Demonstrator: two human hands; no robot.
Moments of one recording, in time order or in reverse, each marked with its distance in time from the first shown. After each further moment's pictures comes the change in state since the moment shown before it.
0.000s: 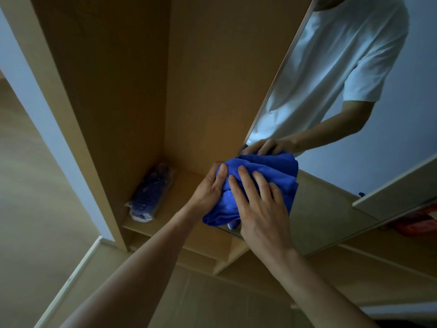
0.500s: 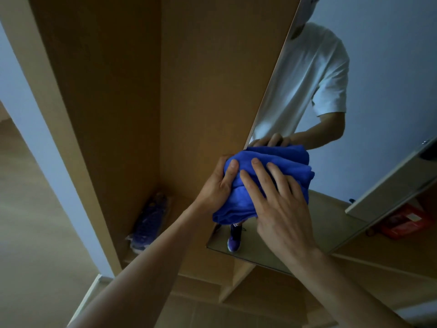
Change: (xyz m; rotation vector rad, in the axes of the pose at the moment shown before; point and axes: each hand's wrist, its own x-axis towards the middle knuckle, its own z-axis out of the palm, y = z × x) left_hand 0.016 0.095 -0.005 0.018 -0.047 0.210; right_hand 0.014 0.035 -0.075 0.009 0.221 0.091
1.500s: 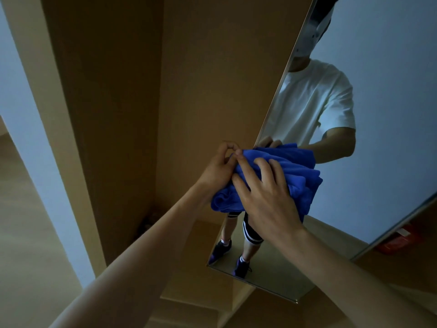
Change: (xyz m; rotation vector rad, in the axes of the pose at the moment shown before) left_hand 0.050 0.075 -0.025 -0.044 -0.041 0.006; right_hand 0.064 -0.010 -0.029 -0.163 -0.116 -0.076
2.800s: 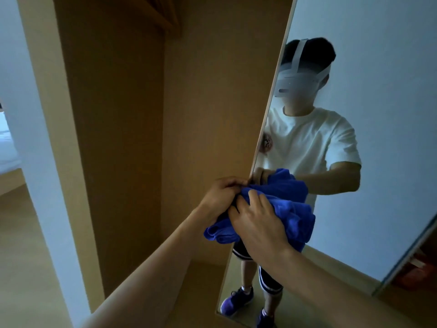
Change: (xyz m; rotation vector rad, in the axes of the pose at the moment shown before) left_hand 0.020 0.045 -0.004 0.024 -0.046 -0.121; right_hand 0.031 0.003 -0.025 -0.005 0.025 0.050
